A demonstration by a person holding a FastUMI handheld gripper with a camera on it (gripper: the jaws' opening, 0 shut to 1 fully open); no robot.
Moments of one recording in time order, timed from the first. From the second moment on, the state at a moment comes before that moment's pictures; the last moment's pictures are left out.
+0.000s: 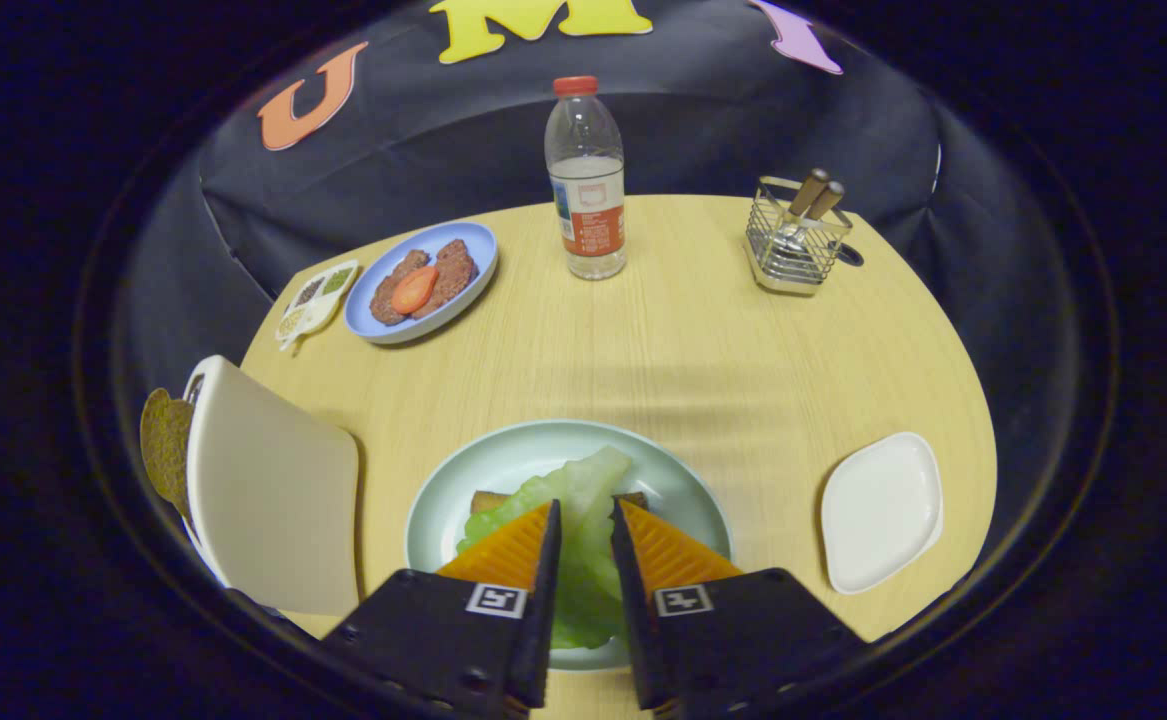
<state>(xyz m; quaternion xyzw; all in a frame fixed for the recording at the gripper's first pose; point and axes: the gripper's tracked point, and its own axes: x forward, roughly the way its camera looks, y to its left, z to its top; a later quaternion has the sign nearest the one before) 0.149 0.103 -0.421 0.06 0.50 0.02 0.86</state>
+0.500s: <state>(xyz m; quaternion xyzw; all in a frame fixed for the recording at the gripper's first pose) 0.124 0.121 -0.329 0.04 0.42 0.01 0.91</state>
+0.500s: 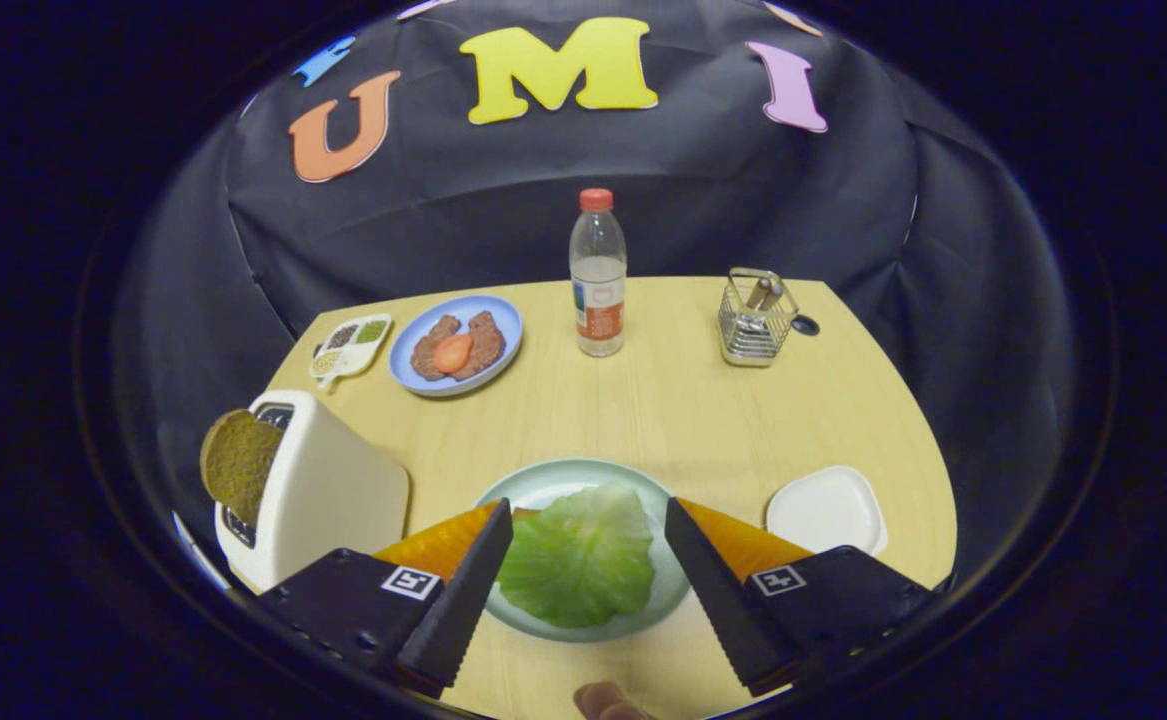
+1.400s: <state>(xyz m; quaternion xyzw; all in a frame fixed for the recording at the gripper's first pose) 0.109 0.342 -0.273 0.02 0.40 0.13 0.91</state>
